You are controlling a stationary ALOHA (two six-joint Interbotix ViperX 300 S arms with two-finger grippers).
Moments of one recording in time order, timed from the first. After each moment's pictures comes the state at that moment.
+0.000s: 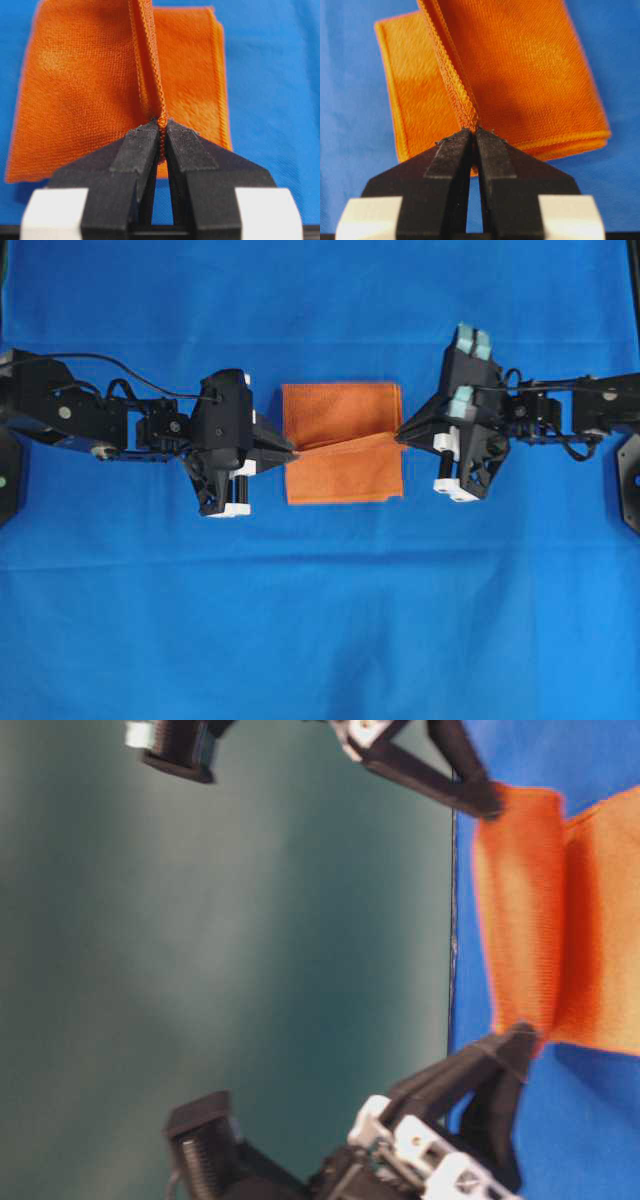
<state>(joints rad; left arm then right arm) 0.04 0.06 0.81 -0.04 -0.22 0.09 -0.13 -0.17 0.92 -0.08 0.00 0.20</state>
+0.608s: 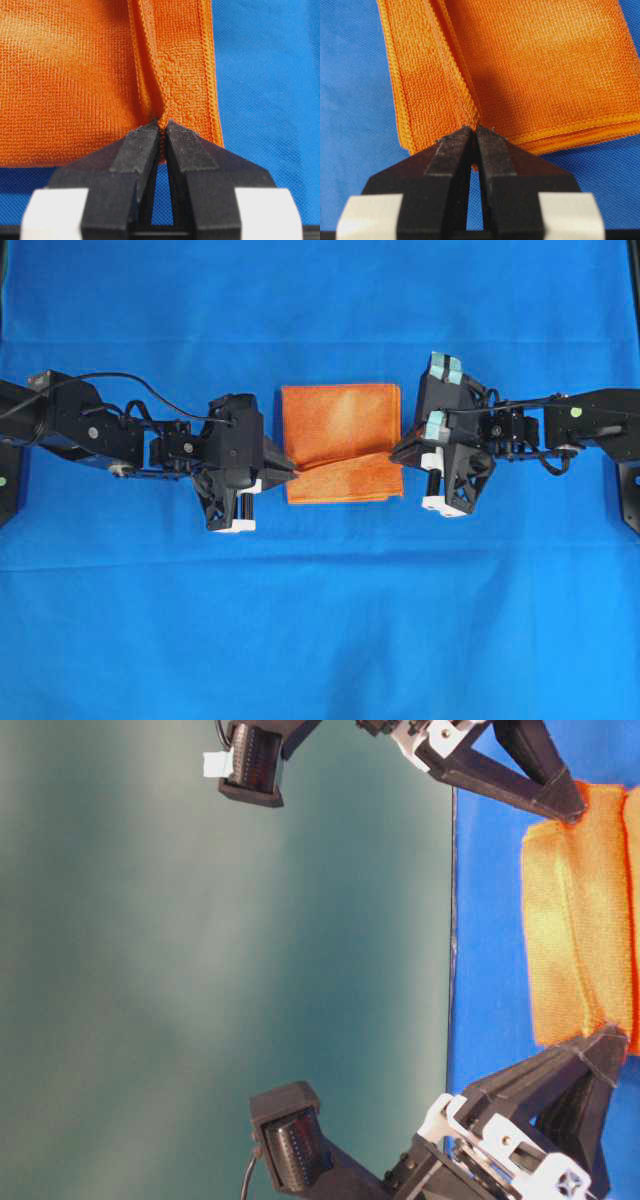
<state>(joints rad) 0.02 0.17 0.81 -0.04 -0.31 0.06 -0.10 -0.05 0.90 -0.08 -0.05 0.21</state>
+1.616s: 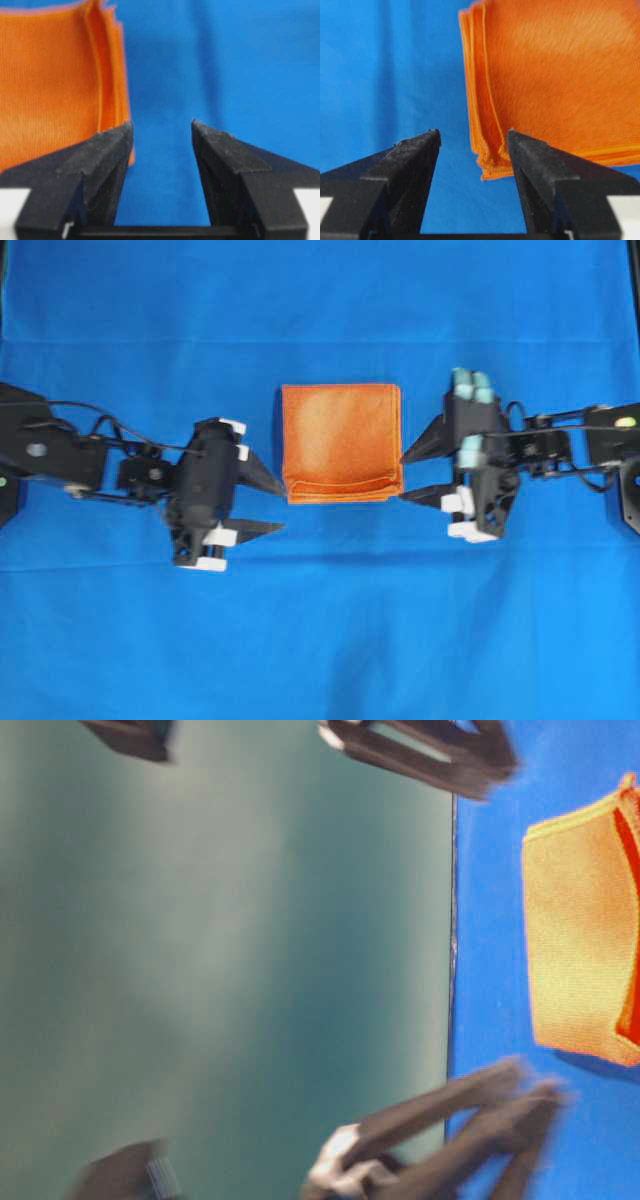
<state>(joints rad) -0.11 -0.11 0.82 -0.04 -0.13 0.06 0.01 -0.31 0.90 -0.08 0.08 0.21</state>
